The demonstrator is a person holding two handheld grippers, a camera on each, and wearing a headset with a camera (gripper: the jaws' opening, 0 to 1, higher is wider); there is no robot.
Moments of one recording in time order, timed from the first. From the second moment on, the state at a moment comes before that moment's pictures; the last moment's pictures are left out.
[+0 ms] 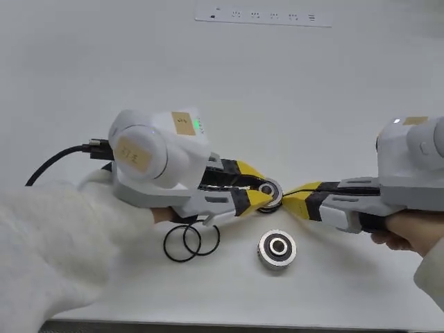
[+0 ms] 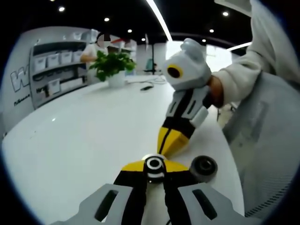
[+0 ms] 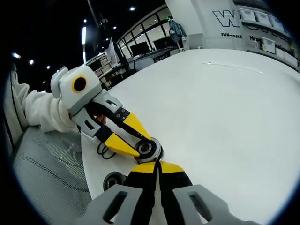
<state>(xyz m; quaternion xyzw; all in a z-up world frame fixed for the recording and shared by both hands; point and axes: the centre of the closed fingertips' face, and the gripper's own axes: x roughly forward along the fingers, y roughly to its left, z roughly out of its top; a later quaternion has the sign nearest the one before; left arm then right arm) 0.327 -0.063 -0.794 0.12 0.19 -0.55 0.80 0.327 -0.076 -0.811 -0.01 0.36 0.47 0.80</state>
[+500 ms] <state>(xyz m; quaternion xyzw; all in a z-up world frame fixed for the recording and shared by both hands) 0.326 -0.065 -0.794 0.13 0.19 -0.55 0.80 0.329 -0.079 -0.807 -0.07 0.40 0.44 0.80</state>
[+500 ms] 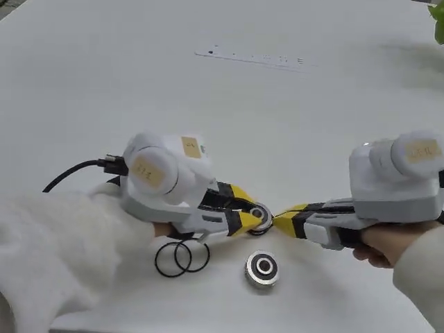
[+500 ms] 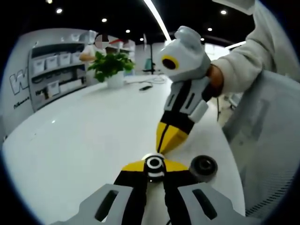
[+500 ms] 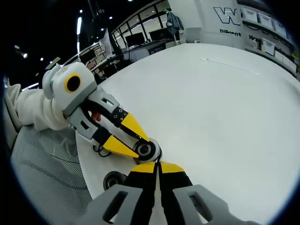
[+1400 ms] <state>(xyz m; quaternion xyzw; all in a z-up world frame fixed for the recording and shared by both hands) 0.325 -0.063 -0.794 0.13 0.18 -0.56 0.80 0.334 -0.076 -0.802 0.01 0.44 0.34 0.83</state>
